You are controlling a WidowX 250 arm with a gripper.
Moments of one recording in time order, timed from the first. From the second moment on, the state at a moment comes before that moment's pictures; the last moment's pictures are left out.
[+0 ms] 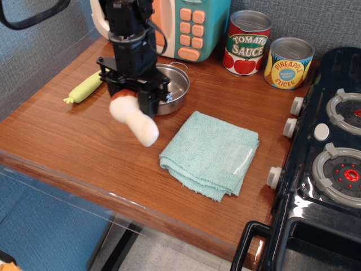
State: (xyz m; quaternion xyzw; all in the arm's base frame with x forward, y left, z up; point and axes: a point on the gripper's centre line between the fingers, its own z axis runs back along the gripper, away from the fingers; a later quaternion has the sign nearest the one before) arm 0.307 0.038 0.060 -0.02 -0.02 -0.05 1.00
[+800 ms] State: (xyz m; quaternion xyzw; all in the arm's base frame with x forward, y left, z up) arm 0.314 -0.015 0.044 0.00 -0.02 -0.12 0.99
